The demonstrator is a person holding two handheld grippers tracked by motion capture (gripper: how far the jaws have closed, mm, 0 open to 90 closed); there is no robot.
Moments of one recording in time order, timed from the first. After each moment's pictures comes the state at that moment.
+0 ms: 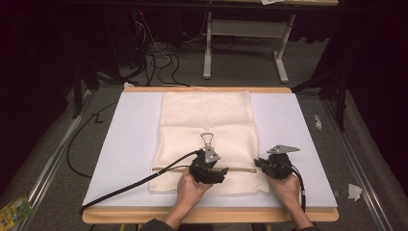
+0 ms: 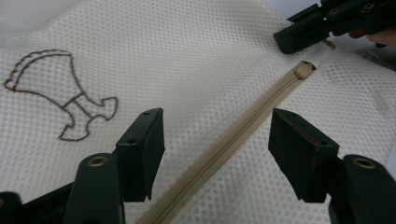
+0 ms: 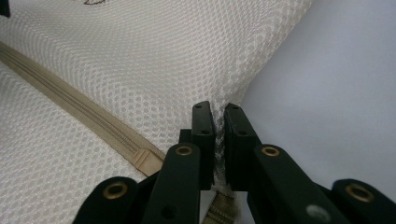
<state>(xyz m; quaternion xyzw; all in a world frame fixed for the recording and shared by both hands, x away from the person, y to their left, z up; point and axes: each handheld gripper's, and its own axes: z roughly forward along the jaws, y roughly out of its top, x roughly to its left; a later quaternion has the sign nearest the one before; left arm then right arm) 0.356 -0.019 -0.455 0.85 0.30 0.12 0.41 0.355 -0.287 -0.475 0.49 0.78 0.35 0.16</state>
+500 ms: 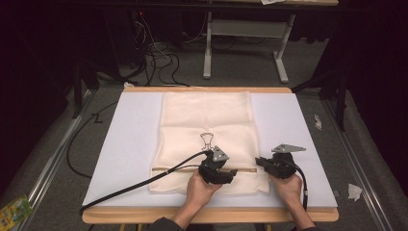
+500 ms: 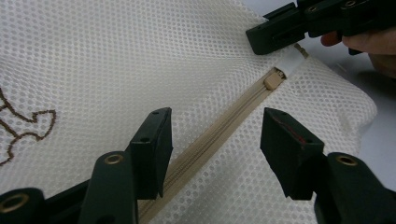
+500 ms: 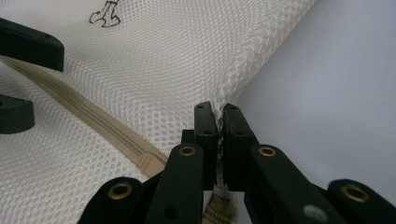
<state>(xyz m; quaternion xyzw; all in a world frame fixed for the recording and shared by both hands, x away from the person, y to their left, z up) 0.358 -0.039 -0.458 0.85 0.31 0.06 0.43 0.353 -0.296 -0.469 0.49 0.77 0.39 0.14</state>
